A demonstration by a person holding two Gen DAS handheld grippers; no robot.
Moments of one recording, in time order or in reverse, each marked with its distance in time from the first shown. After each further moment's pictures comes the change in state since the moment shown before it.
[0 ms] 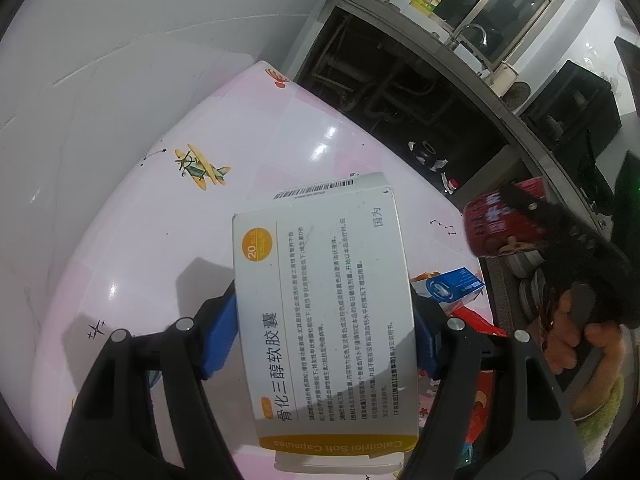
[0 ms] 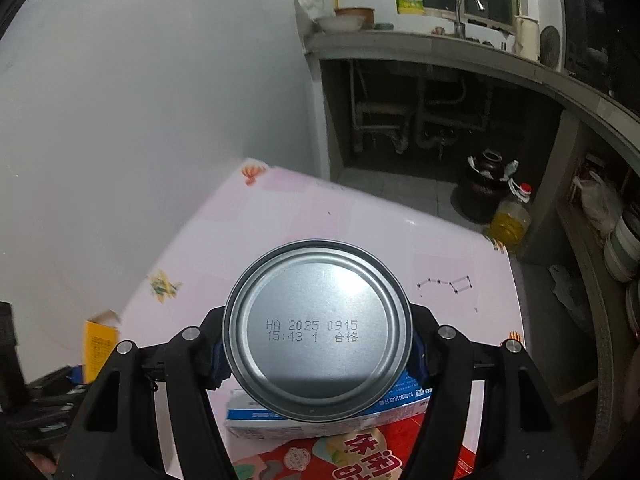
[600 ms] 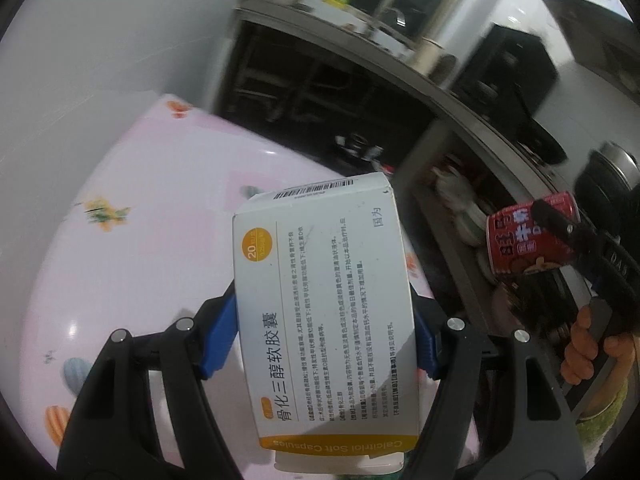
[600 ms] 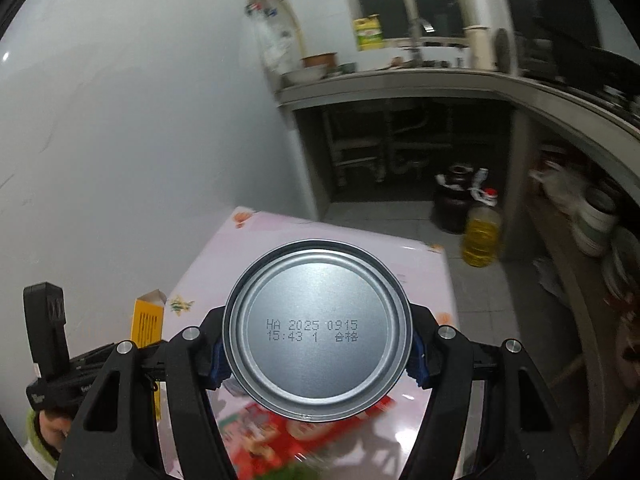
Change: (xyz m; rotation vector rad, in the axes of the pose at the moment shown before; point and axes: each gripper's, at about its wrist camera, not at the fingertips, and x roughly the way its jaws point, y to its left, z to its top) left arm -0.011 -0.105 -0.005 0.220 -0.007 -0.175; right arm -0.145 -0.084 -0.042 0.134 -0.151 -0.012
